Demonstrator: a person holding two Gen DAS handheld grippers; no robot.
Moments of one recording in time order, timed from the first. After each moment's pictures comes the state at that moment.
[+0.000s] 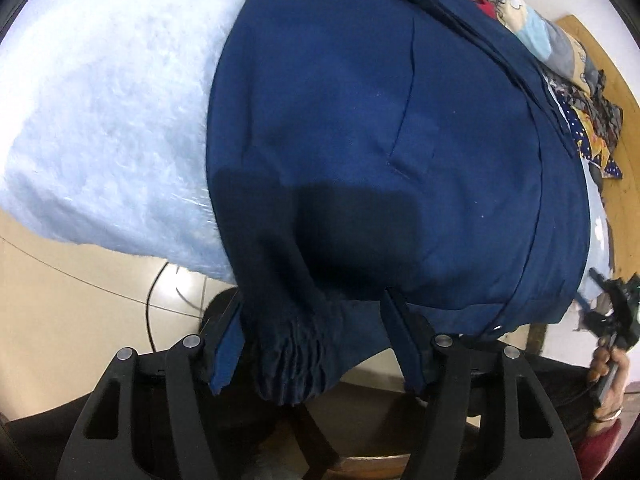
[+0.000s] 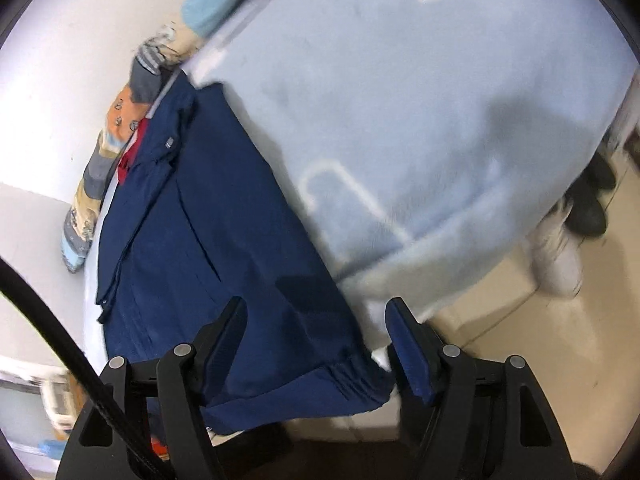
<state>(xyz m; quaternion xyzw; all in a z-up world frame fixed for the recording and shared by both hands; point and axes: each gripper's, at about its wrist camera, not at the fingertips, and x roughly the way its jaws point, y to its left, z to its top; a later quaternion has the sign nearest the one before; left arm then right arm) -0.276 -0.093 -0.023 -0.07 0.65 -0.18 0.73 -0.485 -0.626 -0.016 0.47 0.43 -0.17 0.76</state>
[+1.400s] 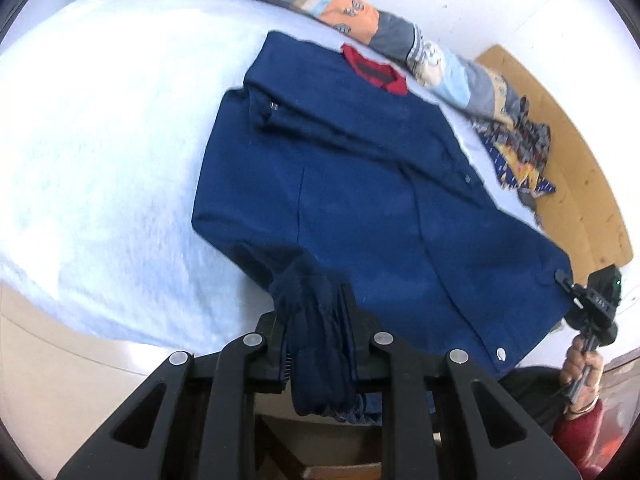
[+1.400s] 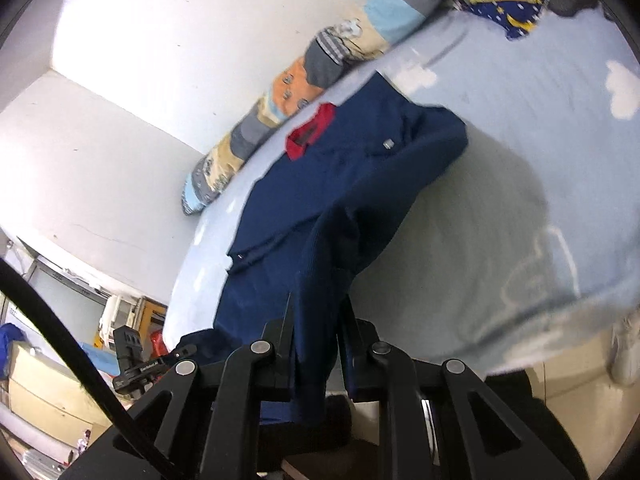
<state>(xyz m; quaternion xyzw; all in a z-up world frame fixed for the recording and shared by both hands) -0.264 -0.060 0.100 -0.10 0.54 -0.28 0.79 -0.463 -0.563 0.097 0.40 0.32 0.05 0.86</state>
